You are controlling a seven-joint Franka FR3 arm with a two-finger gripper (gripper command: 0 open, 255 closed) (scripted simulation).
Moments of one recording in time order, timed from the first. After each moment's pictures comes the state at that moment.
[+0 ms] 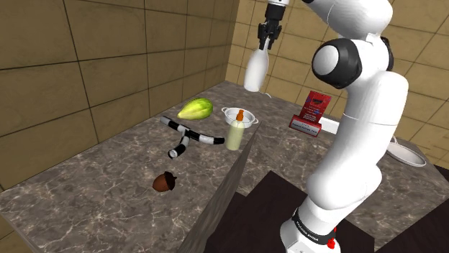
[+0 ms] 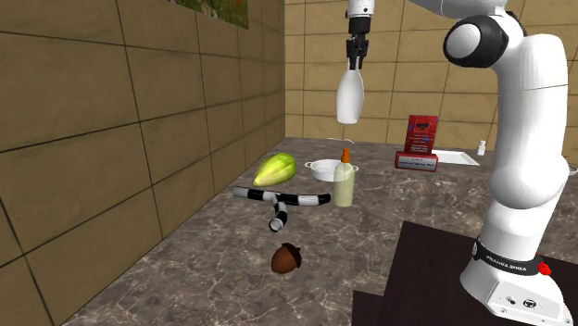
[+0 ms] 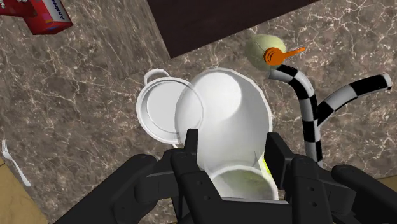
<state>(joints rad) -0.41 0.23 -0.11 -0.97 -0.02 1.25 -0.37</state>
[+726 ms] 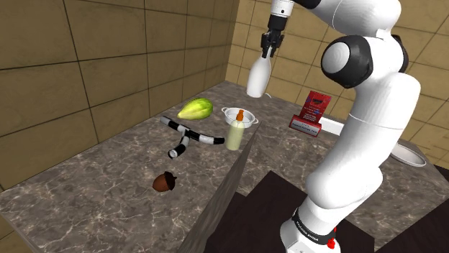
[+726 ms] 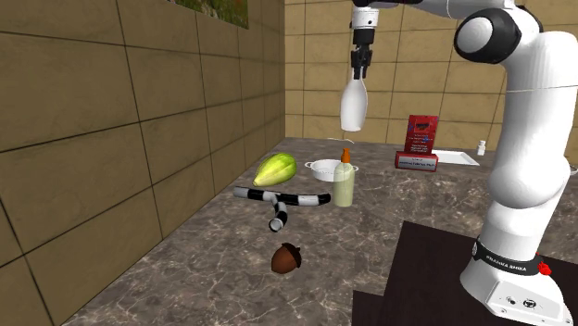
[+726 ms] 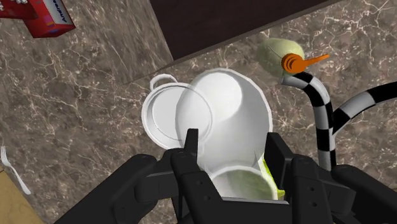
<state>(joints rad) -0.44 0.16 -0.13 -1.17 -0.03 1.39 -0.42</state>
